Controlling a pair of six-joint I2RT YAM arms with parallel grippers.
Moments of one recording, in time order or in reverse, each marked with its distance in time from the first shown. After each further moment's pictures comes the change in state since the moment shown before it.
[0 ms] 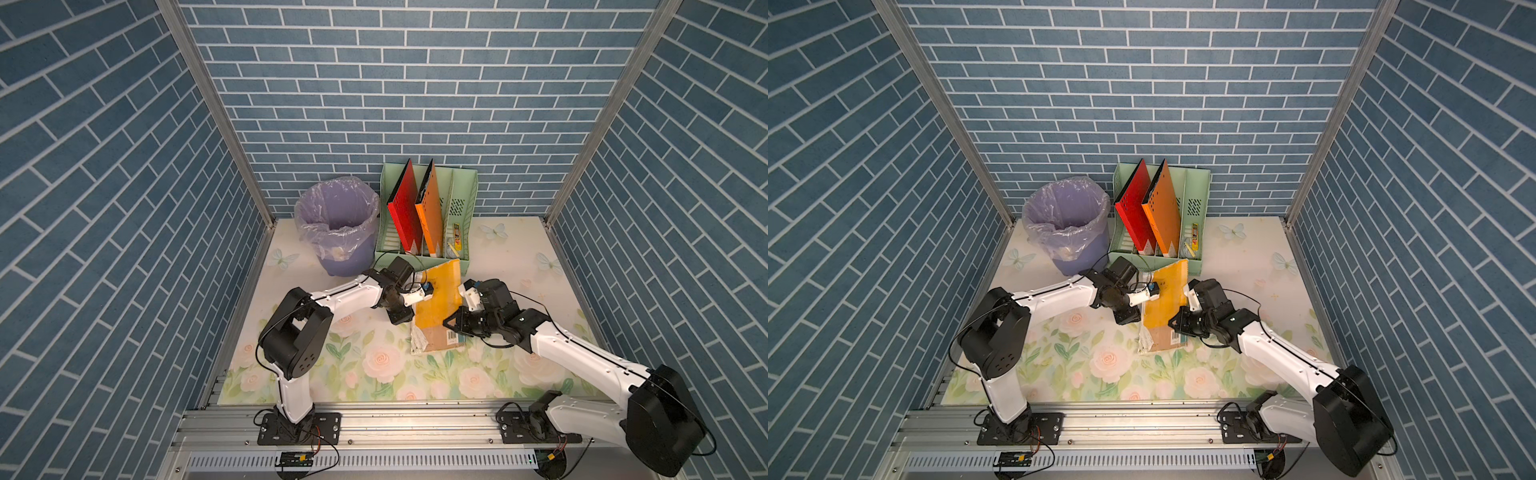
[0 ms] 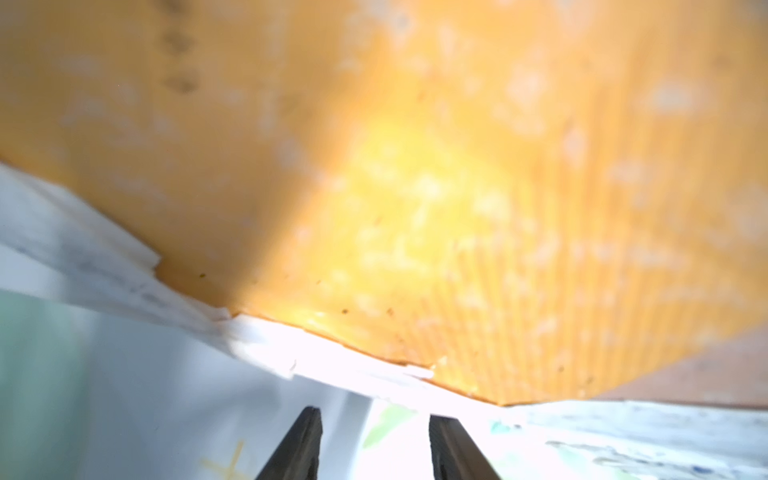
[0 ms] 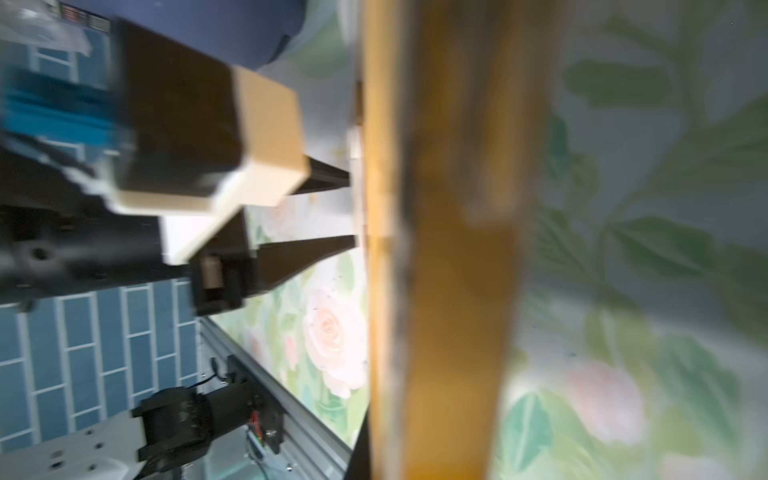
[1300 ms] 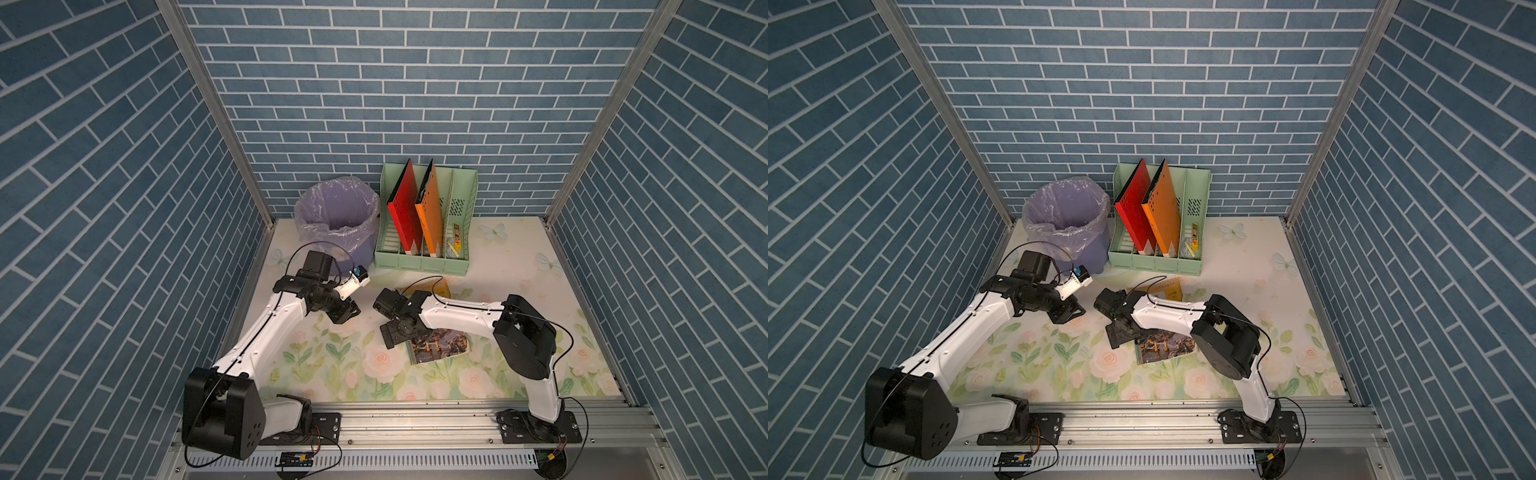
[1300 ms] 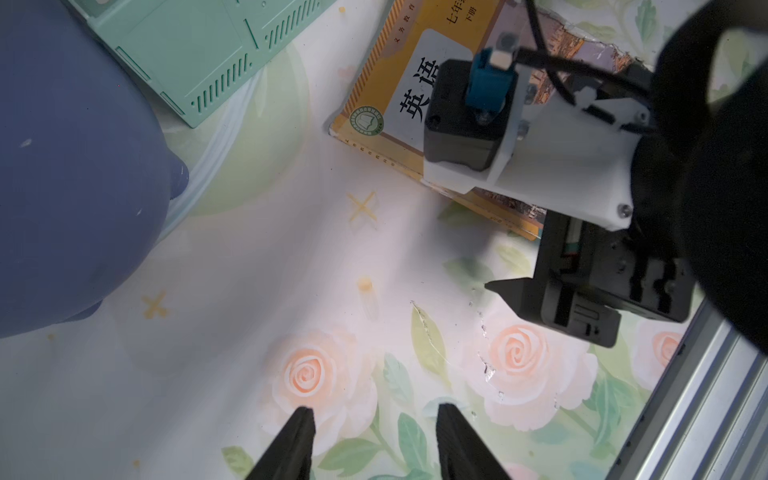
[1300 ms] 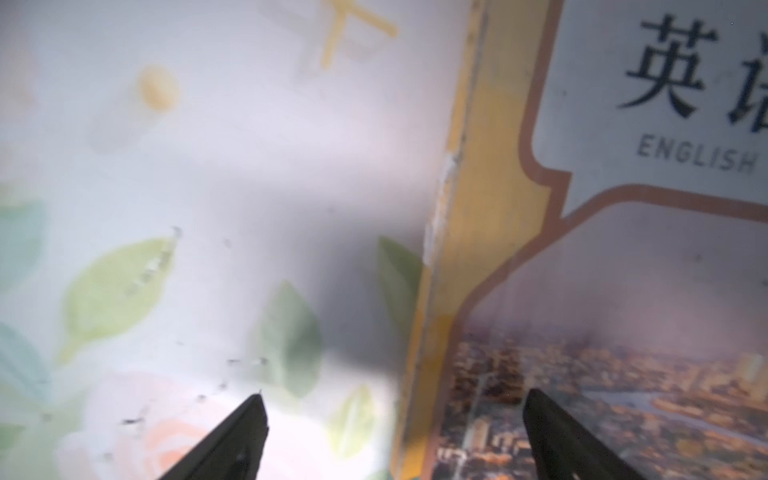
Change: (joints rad) left arm 0.435 -0.496 -0.237 -0.209 0.157 0.072; right arm 0.445 0.809 0.698 -0.264 0.427 -0.035
